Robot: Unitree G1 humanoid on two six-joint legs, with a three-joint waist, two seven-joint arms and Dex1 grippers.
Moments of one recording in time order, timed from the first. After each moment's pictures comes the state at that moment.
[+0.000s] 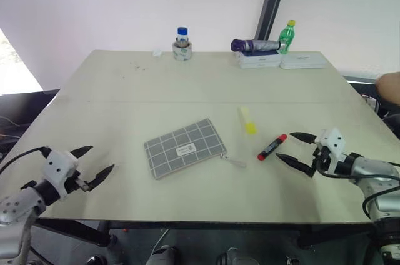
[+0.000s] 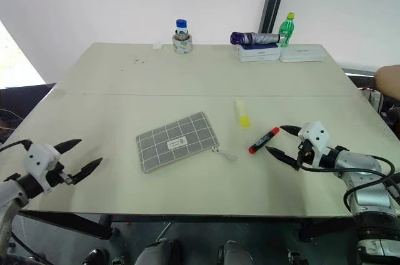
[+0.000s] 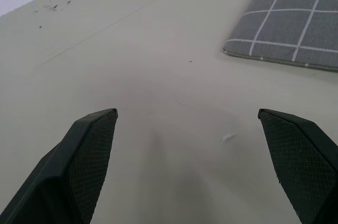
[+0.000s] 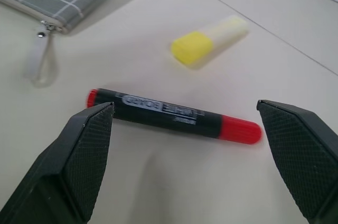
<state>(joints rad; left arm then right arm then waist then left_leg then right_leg) 0.12 0.71 0.40 0.06 -0.34 -0.11 -0.85 -0.25 -0.77 -0.21 0.34 0.33 -0.07 1.05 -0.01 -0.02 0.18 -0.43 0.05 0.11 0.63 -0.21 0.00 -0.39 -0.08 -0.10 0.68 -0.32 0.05</state>
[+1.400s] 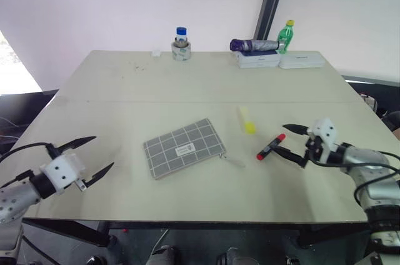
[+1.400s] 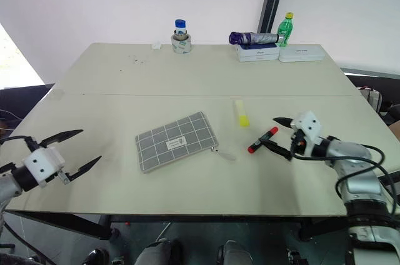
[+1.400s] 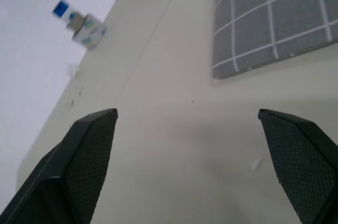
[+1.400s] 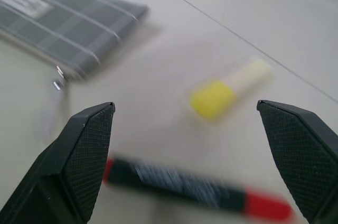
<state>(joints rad) 0.00 0.81 0.31 0.20 -0.04 -0.66 -0.84 -0.41 -0.68 -0.09 0.26 0.32 0.06 1.04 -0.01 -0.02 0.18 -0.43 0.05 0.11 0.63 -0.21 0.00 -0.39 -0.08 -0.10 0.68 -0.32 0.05</state>
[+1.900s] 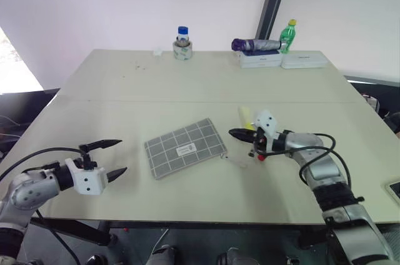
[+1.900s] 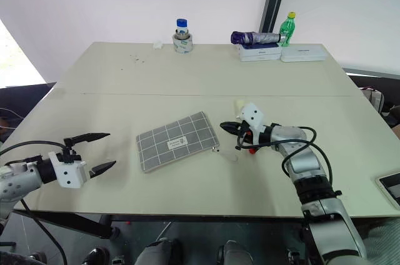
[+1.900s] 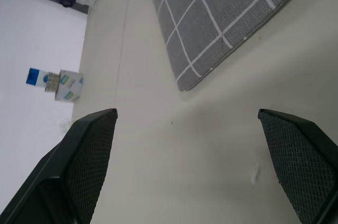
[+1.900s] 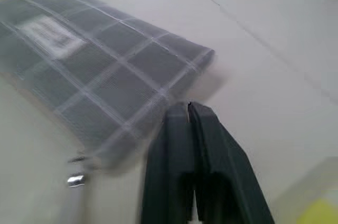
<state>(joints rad) -0.20 0.89 0.13 0.48 0.26 -1.02 -0.66 -0.63 -0.50 0.11 0.42 0.13 0.05 0.90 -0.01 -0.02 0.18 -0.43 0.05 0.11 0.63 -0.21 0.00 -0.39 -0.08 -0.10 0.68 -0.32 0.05</state>
